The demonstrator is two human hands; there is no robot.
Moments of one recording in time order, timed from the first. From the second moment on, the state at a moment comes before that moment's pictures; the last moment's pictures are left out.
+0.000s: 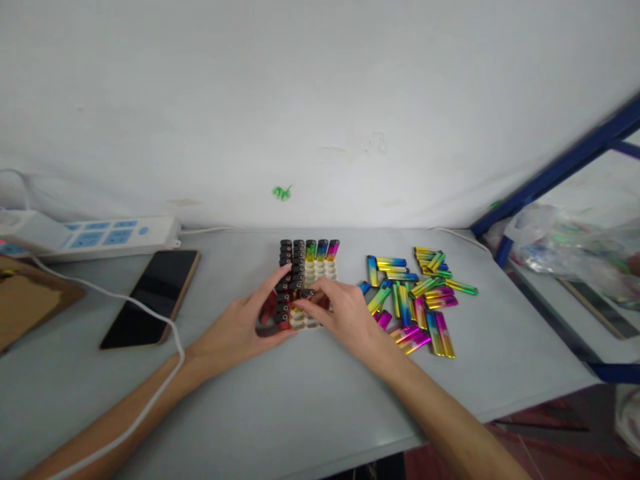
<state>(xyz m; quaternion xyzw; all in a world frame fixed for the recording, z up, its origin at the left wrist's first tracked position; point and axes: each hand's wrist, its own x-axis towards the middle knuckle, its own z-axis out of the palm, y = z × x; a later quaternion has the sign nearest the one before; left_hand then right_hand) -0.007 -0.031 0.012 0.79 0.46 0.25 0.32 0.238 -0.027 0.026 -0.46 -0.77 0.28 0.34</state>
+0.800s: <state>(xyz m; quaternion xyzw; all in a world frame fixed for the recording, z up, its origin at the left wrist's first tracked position) -0.011 -0.025 -0.003 0.80 0.48 0.28 0.25 0.259 -0.026 0.049 -0.42 -0.87 0.13 0.21</state>
